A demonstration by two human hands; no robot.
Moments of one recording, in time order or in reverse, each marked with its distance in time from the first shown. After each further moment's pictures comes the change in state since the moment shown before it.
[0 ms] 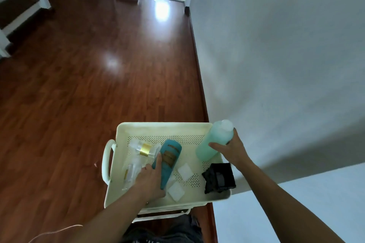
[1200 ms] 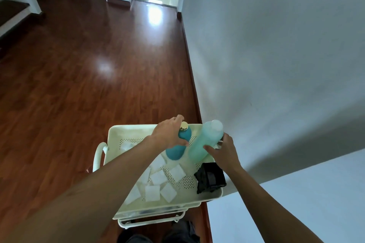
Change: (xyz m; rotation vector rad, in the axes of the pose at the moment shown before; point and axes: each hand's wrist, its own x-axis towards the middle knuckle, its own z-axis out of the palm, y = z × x) left_hand 0.053 0.083 -0.140 -0.115 0.292 0.314; right_hand -0.029 -0.013 0.002 -0.119 0.082 -0.010
